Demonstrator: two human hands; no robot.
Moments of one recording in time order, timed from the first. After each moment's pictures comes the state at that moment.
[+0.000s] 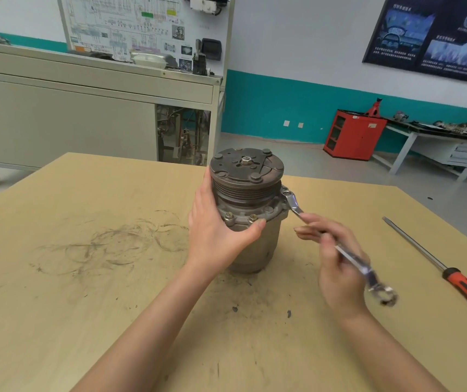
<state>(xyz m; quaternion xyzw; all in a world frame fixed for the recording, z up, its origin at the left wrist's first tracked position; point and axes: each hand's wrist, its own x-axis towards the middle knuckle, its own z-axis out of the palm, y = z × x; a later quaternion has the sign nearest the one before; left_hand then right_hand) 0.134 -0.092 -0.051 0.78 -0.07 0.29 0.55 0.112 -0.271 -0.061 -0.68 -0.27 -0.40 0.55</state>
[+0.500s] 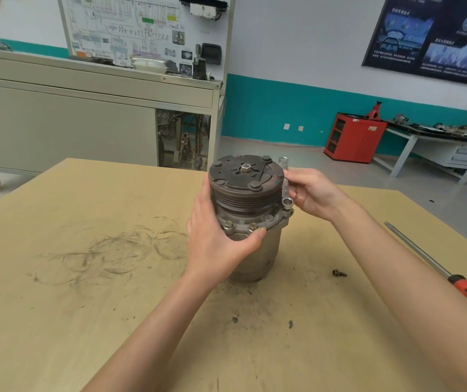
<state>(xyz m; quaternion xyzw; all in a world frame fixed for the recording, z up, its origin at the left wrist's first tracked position) 0.135 -0.091 -0.052 0.78 -0.07 0.30 0.54 0.242 -0.276 0.019 -0.66 -0.10 0.11 0.74</state>
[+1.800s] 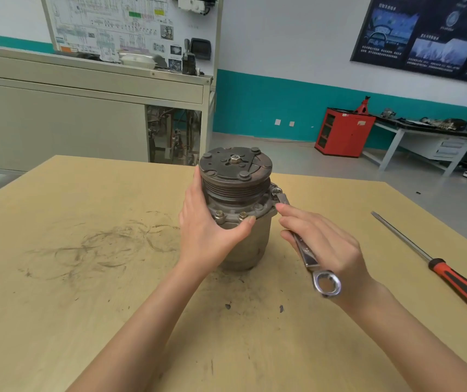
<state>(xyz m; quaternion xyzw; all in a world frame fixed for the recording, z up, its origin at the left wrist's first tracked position) 0.132 -0.093 -0.052 0.79 -0.06 0.30 0.54 0.093 -0.274 -0.019 -0.76 -0.38 -0.50 0.12</state>
